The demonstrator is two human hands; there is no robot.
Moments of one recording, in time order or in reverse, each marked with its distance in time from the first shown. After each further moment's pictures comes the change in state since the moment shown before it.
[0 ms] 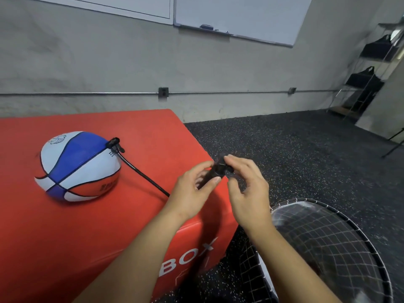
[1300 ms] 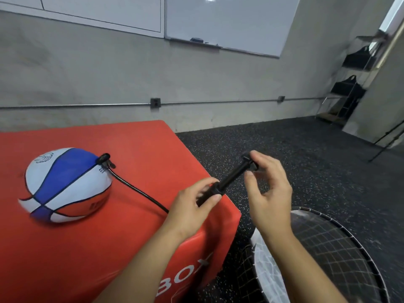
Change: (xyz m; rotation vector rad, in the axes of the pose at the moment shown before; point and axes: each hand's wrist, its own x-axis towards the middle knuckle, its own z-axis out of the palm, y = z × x) left_hand 0.001 -0.005 0.007 0.097 -0.082 0.034; right_hand 0.023 -0.001 -0.037 -0.035 0.196 -0.020
